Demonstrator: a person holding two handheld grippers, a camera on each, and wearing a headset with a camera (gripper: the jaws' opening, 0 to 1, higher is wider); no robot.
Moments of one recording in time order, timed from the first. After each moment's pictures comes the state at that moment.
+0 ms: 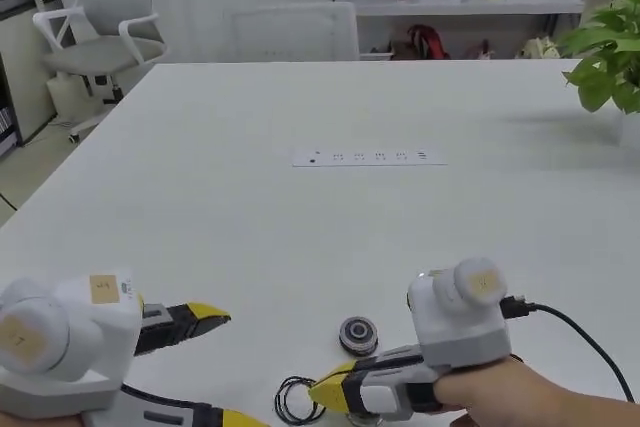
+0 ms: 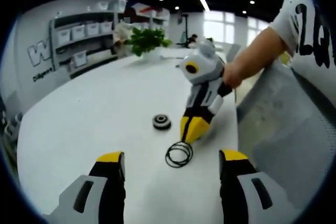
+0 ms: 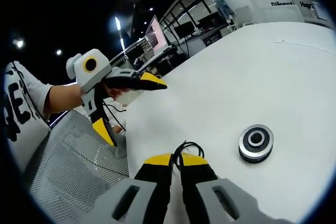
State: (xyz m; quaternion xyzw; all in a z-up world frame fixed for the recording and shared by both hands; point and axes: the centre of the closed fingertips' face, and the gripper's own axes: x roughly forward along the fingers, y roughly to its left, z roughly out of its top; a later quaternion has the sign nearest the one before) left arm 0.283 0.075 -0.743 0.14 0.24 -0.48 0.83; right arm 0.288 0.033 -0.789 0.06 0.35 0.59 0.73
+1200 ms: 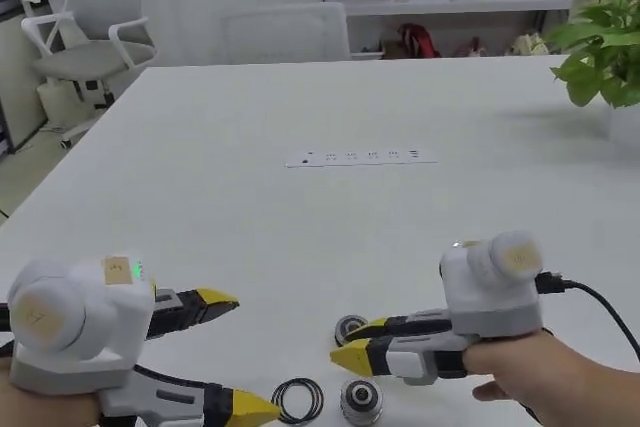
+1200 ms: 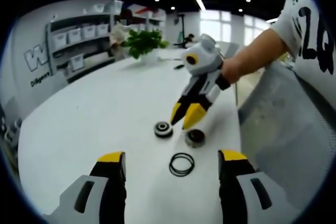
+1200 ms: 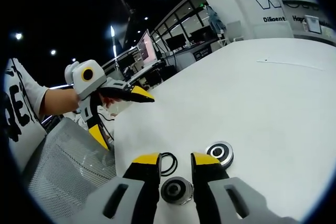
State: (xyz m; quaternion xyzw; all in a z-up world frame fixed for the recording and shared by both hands) left arm 0.297 0.064 -0.734 0.15 0.23 -0.49 0.83; right arm 0.326 -0.001 -0.767 0.06 0.31 0.55 0.77
